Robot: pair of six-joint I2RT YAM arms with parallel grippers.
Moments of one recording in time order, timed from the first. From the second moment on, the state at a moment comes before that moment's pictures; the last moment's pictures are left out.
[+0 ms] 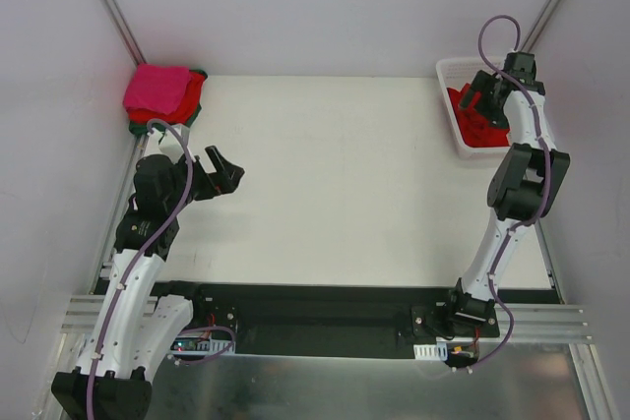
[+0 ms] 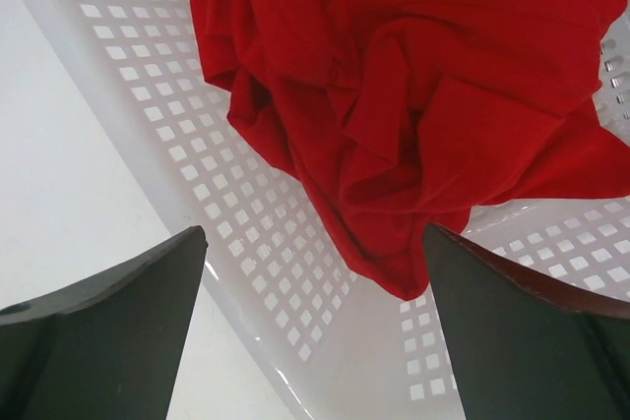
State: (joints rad) left arm -0.09 0.71 0.75 -0.44 0.26 -0.44; right arm -0.22 2.13 1.94 -0.72 -0.06 0.29
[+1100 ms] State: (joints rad) left arm -0.09 0.67 0.74 -0.49 0.26 -0.43; right arm -0.23 2.29 2.03 -0.69 0.06 0.24
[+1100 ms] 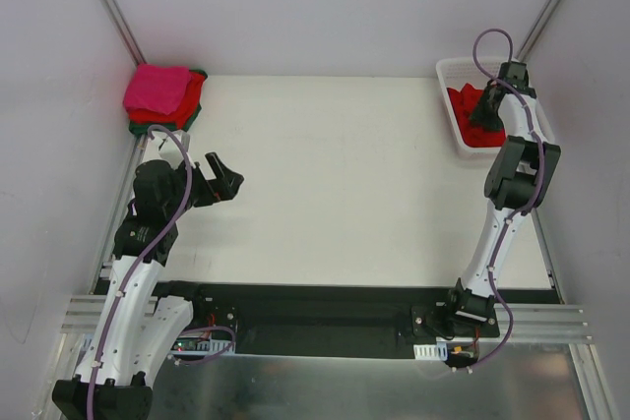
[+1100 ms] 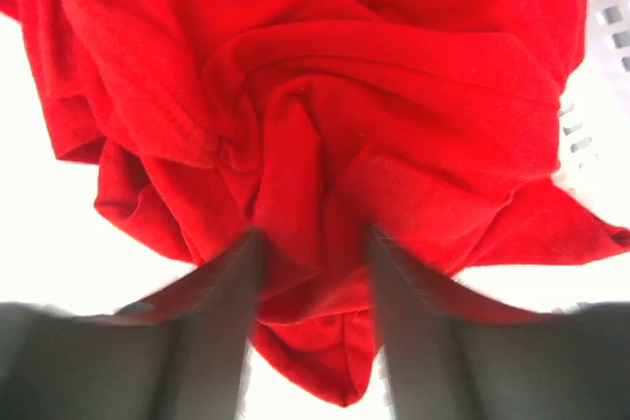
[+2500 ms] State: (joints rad) left arm -0.09 0.69 0.71 -0.49 0.29 -0.45; right arm 0.16 1.40 1.85 -0.68 0.00 0.24
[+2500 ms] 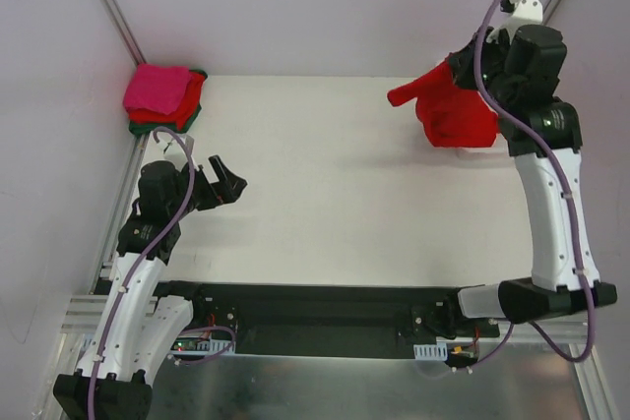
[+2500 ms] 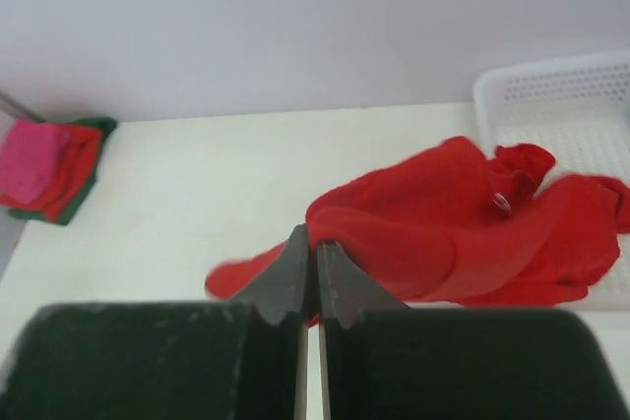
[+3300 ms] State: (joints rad) left arm -0.09 0.68 0.67 -0.46 0.34 -0.51; right arm 0.71 1.14 1.91 -0.94 -0.34 0.37
